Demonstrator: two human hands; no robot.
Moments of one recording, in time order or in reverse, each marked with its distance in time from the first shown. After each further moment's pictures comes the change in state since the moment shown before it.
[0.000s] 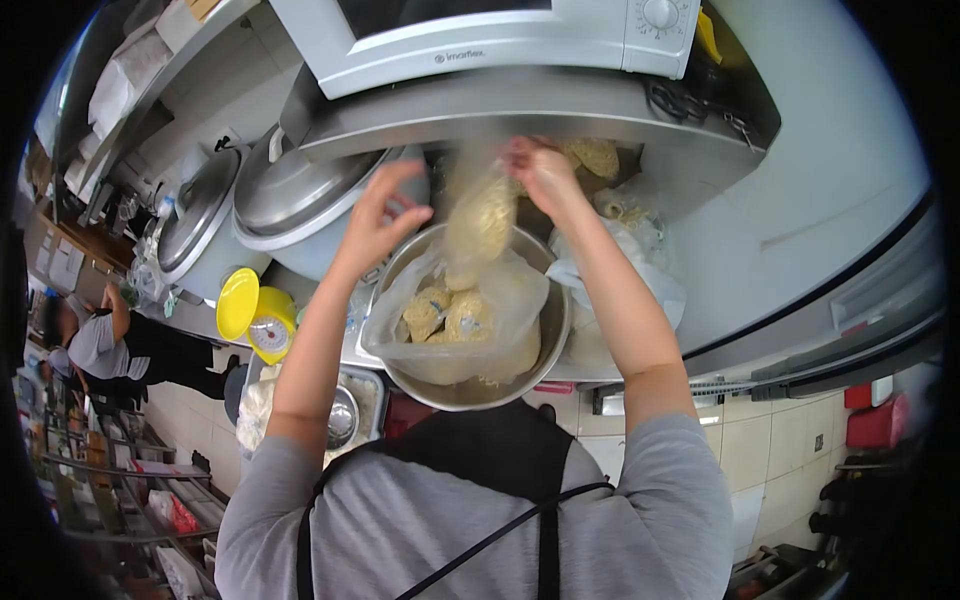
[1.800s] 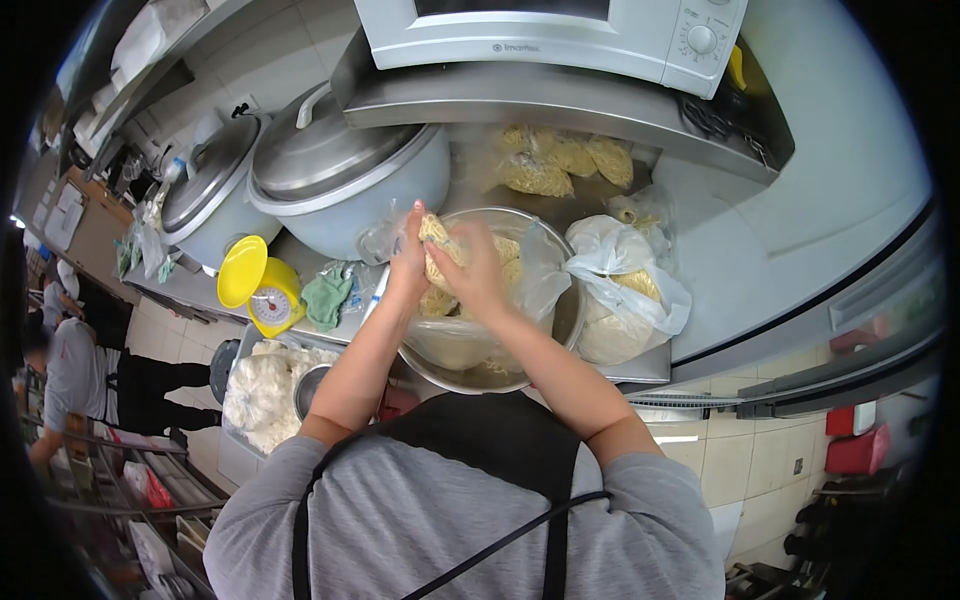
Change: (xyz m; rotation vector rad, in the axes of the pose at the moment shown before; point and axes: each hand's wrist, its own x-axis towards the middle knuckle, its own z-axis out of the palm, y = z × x) left_hand -0.069 -0.066 0.051 -0.885 0.506 -0.603; right_hand -0.129 0.109 0.099 -0.796 0.032 -0.484
